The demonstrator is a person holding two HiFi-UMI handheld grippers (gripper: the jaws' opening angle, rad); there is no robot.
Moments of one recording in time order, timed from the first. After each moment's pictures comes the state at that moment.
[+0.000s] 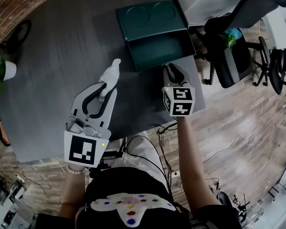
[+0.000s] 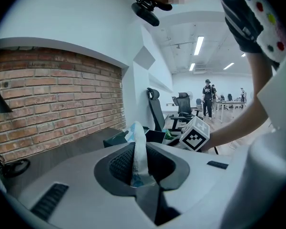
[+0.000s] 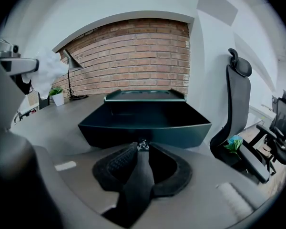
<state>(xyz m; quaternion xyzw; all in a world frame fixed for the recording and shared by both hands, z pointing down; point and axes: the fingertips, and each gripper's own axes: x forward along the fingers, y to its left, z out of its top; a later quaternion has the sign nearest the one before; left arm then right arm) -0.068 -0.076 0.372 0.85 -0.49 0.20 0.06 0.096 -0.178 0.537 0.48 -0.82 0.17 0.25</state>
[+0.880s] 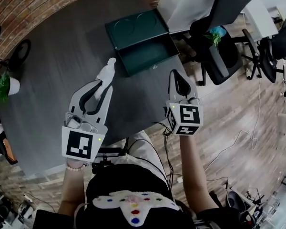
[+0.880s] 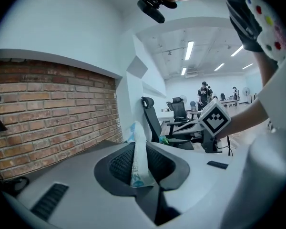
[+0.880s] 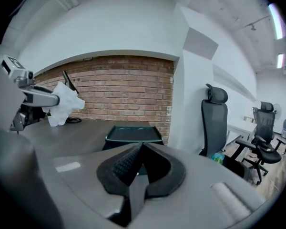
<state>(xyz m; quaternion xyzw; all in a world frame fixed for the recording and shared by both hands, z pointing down) -0.056 -0.072 0.321 0.87 -0.47 0.16 0.03 0.135 -0.132 0.393 0.57 -0.81 0.09 0.14</state>
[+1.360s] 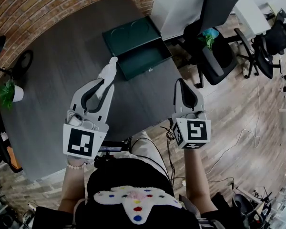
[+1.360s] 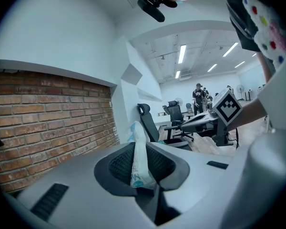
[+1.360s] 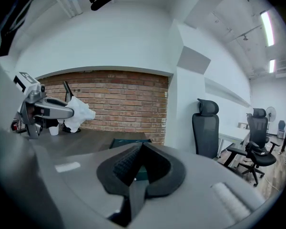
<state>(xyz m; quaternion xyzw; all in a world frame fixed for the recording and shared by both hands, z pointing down) -0.042 -0.066 0.279 0.88 -0.45 0.15 -0.02 0.155 -0.082 0.319 0.59 -0.80 0.05 0.10</state>
